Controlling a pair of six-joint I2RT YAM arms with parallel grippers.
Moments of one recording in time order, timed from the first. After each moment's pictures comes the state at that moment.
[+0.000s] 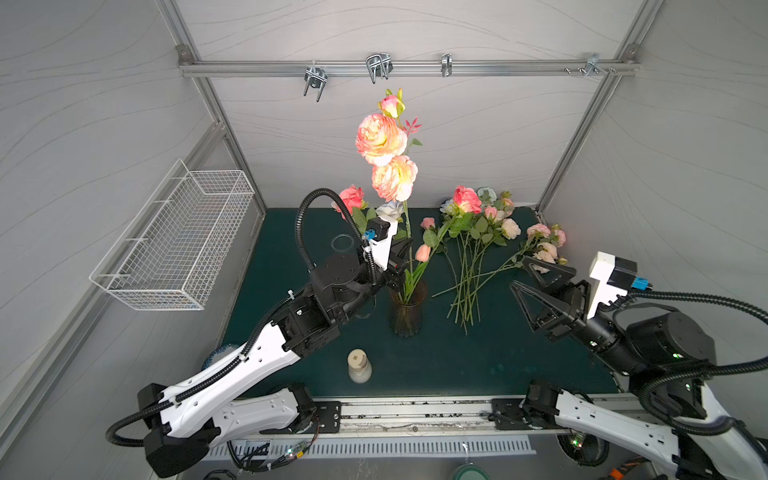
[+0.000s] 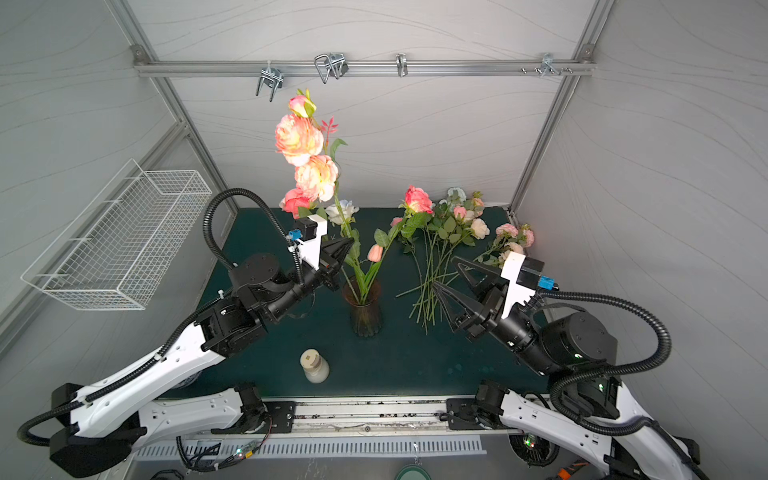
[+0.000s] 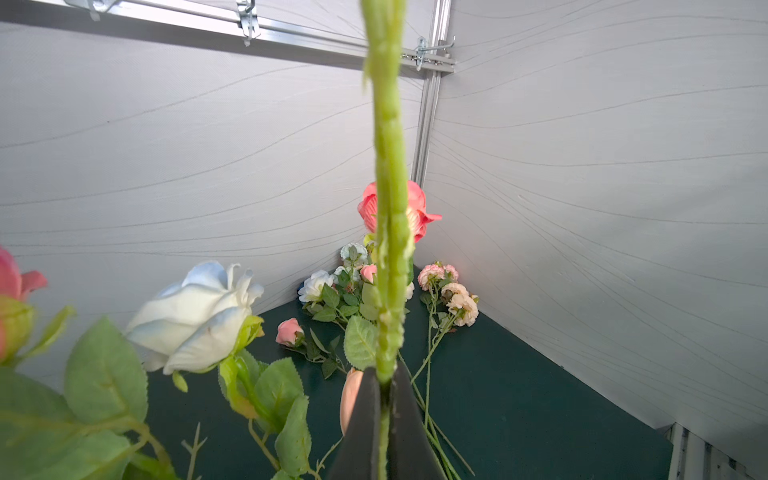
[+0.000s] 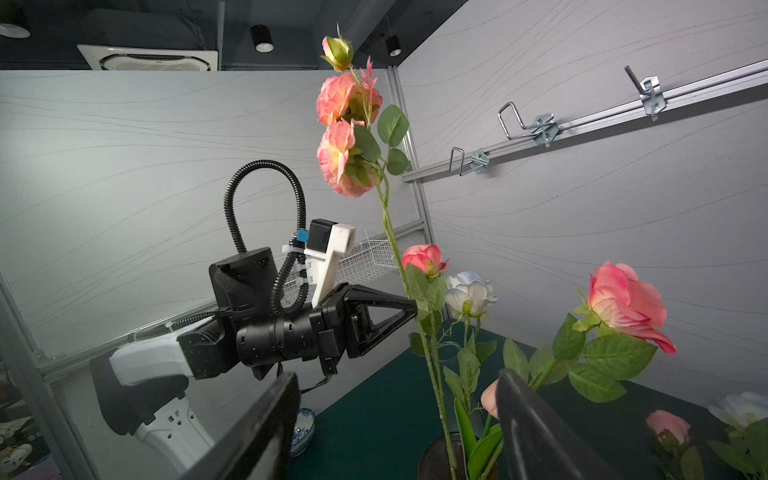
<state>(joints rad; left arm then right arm) -0.93 1.02 1.16 -0.12 -0.25 -0.08 1.09 0.49 1.06 -0.28 0.12 0.20</state>
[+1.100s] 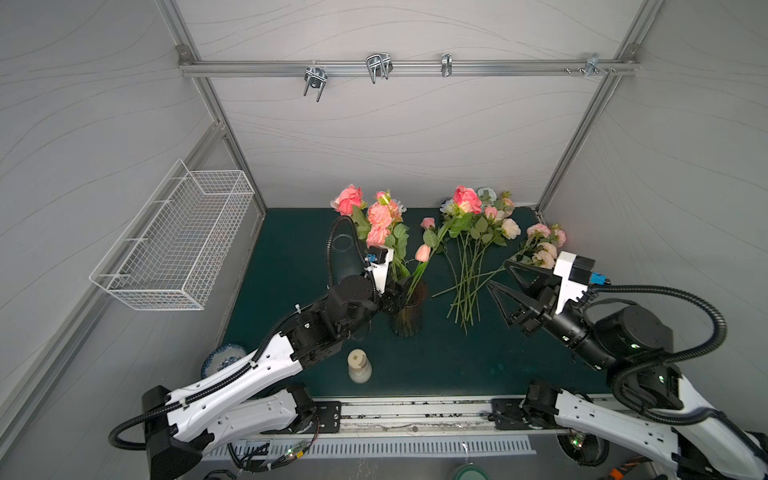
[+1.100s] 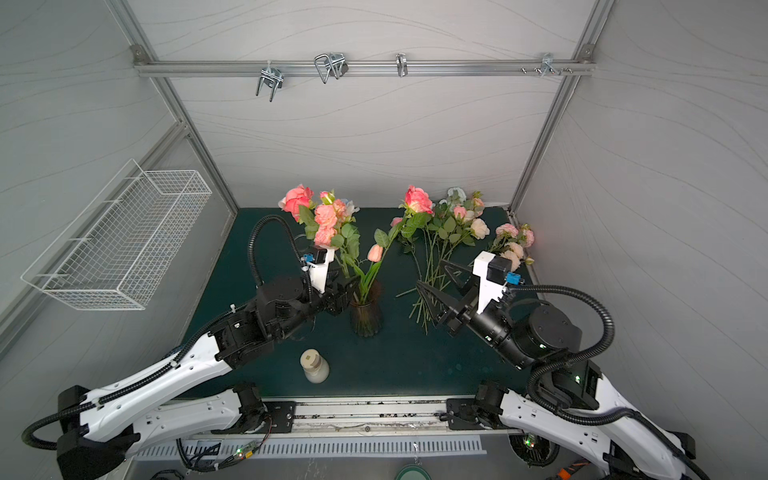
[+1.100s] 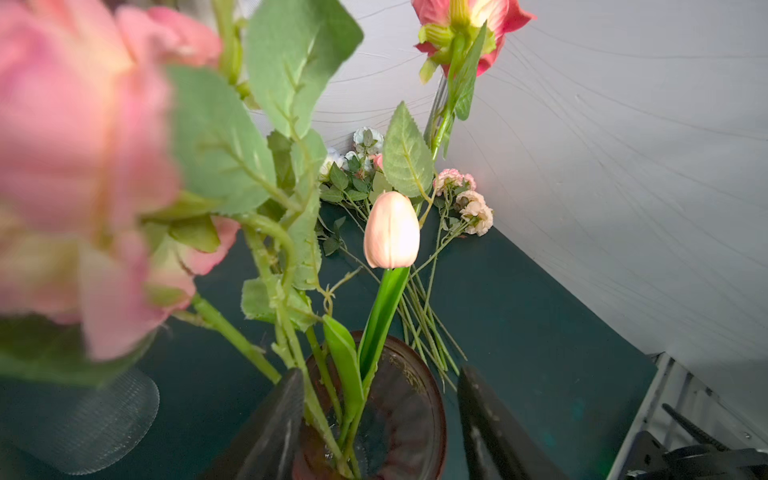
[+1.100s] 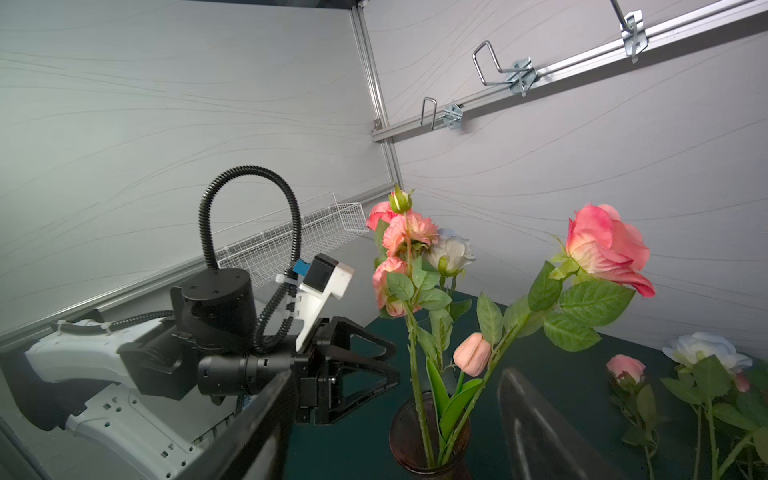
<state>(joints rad) -0.94 0.92 0.89 -0.23 -0.28 -0.33 1.09 0.53 0.98 -0.30 0.19 0.21</state>
